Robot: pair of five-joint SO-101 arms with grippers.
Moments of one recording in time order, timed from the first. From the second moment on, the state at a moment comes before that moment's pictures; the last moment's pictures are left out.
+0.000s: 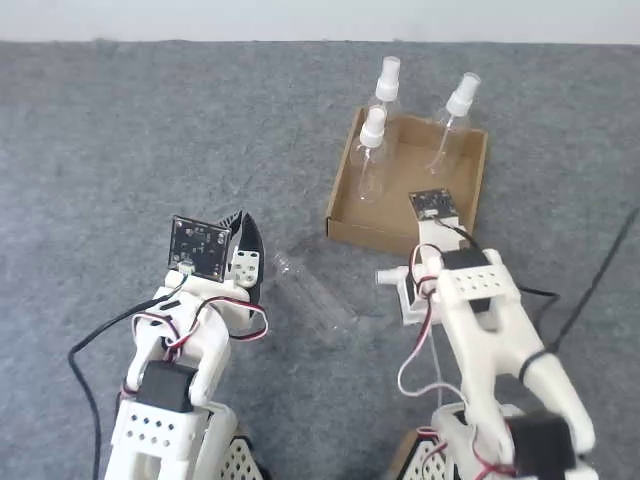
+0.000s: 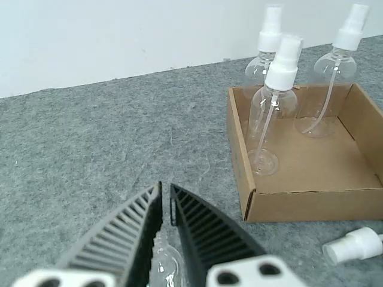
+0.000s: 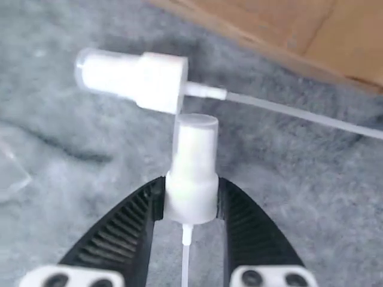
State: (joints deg) left arm 6.9 -83.3 81.1 39.3 2.8; right arm -13.2 -22.5 52.7 60.9 -0.9
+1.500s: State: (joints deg) left arm -15.2 -37.5 58.7 40.0 2.9; right arm -46.2 24.0 -9.6 66.5 -31.6
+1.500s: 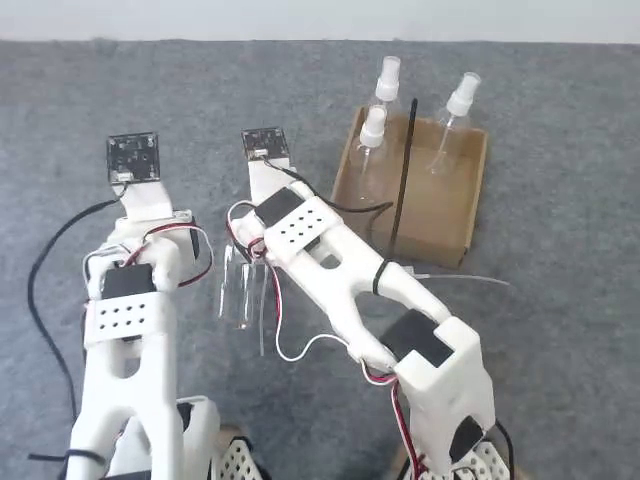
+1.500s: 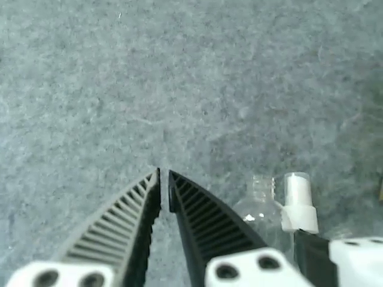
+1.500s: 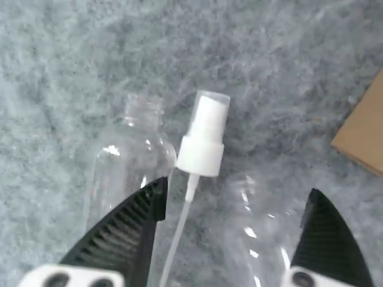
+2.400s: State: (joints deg) left arm -15.2 -37.3 62.9 31.9 2.9; right arm -30.3 -18.7 15.5 93.0 22.7
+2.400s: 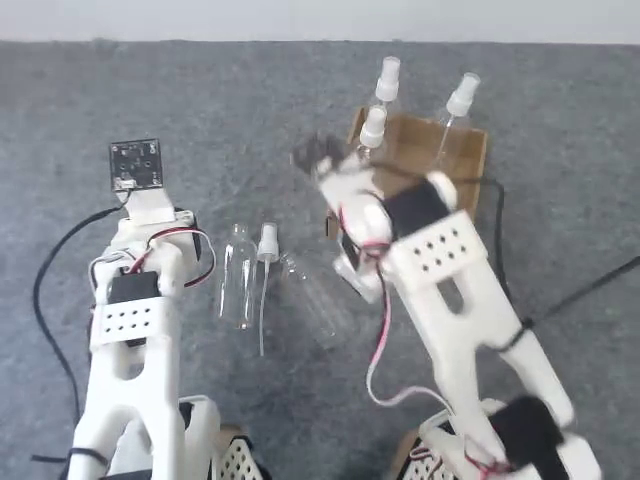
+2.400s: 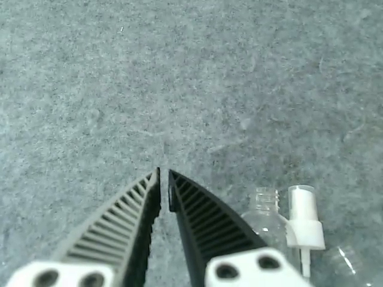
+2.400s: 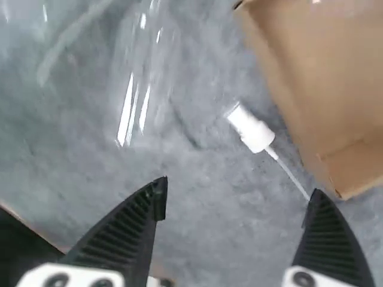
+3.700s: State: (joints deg) left arm -15.2 -37.3 63.9 31.5 2.9; right arm -22.9 -6.9 45.3 53.4 48.3
